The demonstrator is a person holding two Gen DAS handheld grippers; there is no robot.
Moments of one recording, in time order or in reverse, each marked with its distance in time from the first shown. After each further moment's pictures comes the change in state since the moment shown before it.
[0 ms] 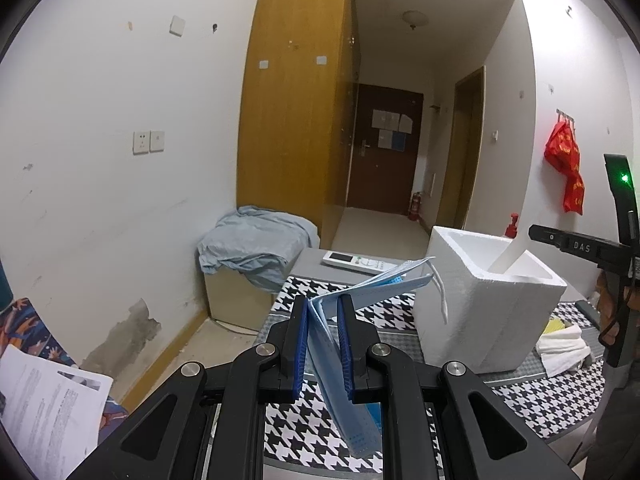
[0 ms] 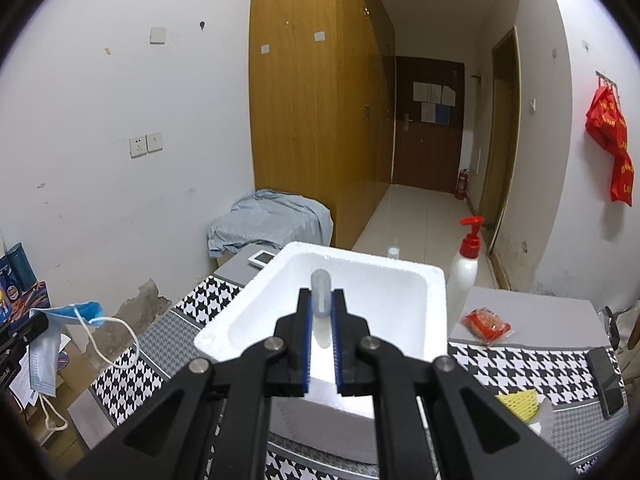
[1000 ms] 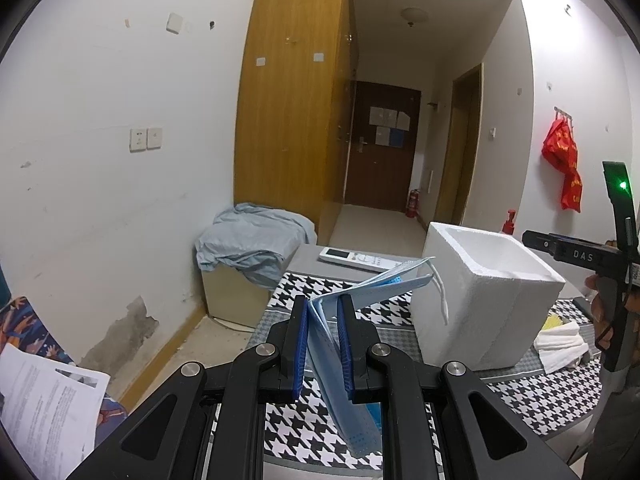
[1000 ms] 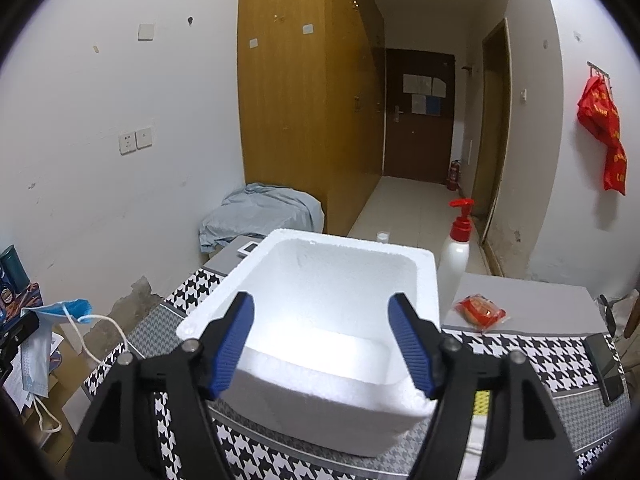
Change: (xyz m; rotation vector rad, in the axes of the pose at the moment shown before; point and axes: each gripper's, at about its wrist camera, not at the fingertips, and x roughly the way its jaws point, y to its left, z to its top) left arm 0.001 -0.002 0.001 0.001 0.012 -0.018; right arm 0.002 -0.005 -0.008 0.023 0.021 -0.030
